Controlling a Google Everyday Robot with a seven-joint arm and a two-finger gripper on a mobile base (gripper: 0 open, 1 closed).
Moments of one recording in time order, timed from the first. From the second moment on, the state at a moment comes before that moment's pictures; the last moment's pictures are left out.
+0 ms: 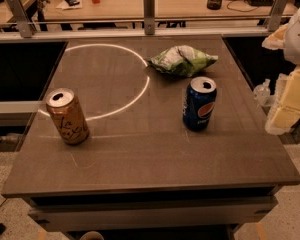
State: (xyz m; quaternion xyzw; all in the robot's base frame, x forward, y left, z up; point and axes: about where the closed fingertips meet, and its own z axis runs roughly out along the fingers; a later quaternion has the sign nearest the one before) arm 0.438 -0.217 0.976 -0.60 0.78 -0.03 0.16
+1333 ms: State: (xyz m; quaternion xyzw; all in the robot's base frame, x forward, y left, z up) arm 0.438 -0.156 0.997 -0.59 0.76 0.06 0.28
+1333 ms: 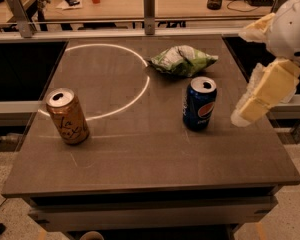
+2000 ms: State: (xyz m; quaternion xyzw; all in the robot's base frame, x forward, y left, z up) arm 0.442 -0.088 1.013 -0.56 0.73 0.15 0.36
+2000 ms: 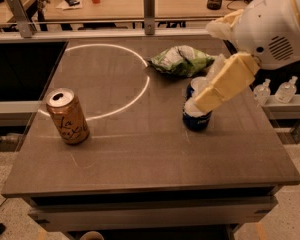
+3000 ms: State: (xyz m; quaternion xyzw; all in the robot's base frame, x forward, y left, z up) arm 0.430 -0.010 0.984 -0.47 0.70 0.32 0.43
